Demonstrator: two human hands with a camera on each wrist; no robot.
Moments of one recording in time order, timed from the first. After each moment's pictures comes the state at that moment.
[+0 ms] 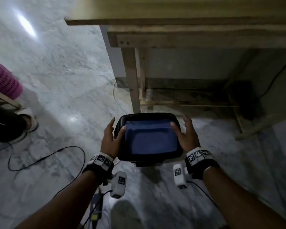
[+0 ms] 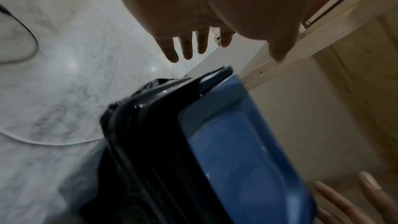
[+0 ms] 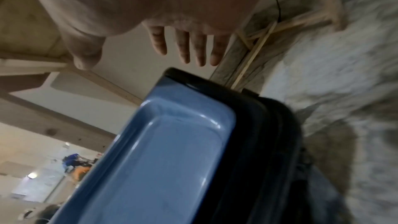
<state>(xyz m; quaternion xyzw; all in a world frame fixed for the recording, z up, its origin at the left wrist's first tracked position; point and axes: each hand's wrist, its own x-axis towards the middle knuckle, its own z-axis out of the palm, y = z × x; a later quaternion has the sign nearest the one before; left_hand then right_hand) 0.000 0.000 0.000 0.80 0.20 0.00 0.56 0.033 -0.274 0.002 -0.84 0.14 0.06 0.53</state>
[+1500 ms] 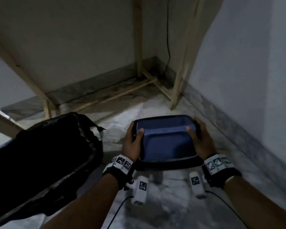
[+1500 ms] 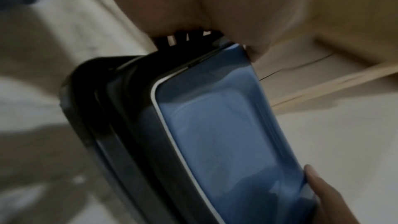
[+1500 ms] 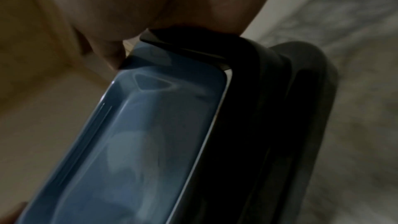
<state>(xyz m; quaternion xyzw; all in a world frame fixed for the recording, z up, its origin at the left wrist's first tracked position) 0.011 -0.339 -0.200 0.76 -0.06 -0.20 0.62 -0.114 -0.554 -0.182 -0.79 0.33 -0.16 0.49</state>
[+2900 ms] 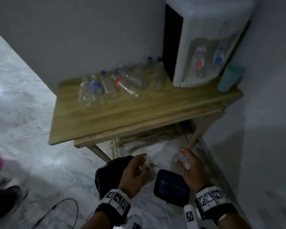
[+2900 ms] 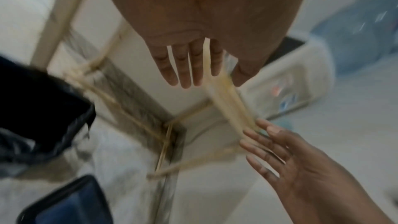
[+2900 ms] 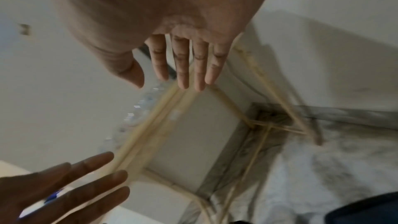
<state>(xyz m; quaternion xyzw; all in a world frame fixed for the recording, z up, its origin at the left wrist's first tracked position) -0.019 -0.229 0.353 0.80 -0.06 -0.23 0.55 -0.064 -0.470 0.350 -0.86 0.13 -0.02 0.49</state>
